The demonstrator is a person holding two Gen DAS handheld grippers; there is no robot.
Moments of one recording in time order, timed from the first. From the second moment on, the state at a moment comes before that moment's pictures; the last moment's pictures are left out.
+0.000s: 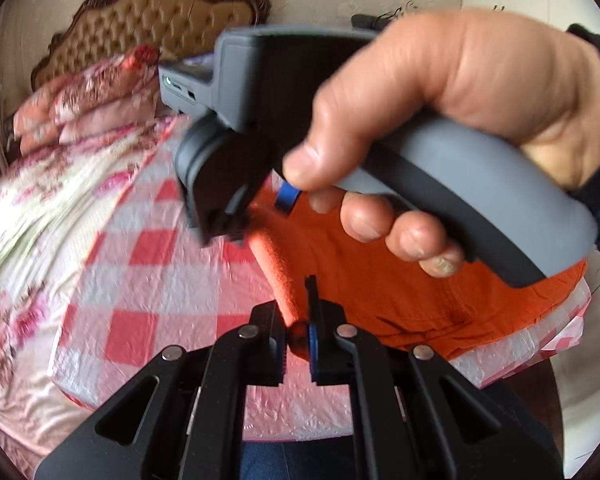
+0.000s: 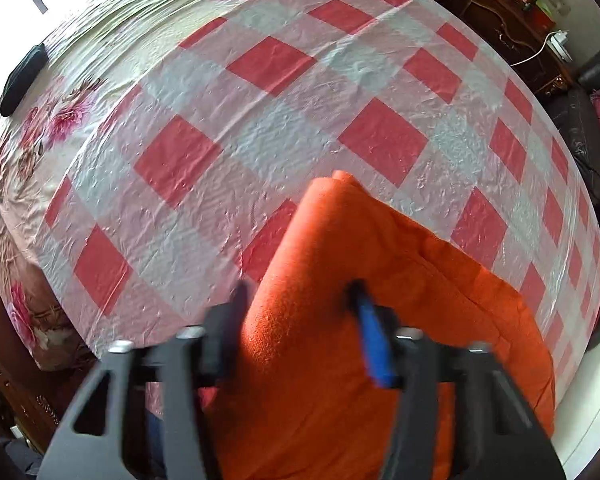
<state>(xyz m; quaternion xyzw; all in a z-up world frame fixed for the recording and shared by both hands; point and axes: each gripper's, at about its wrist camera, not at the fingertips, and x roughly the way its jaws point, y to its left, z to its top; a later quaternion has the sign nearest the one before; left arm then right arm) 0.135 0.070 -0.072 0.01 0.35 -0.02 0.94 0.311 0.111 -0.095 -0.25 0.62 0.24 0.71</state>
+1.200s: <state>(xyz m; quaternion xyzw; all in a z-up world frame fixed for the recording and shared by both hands) 0.110 -0.358 -0.162 0.41 0.17 -0.14 0.88 0.327 -0.400 -0.120 0.21 0.59 0.22 0.75</state>
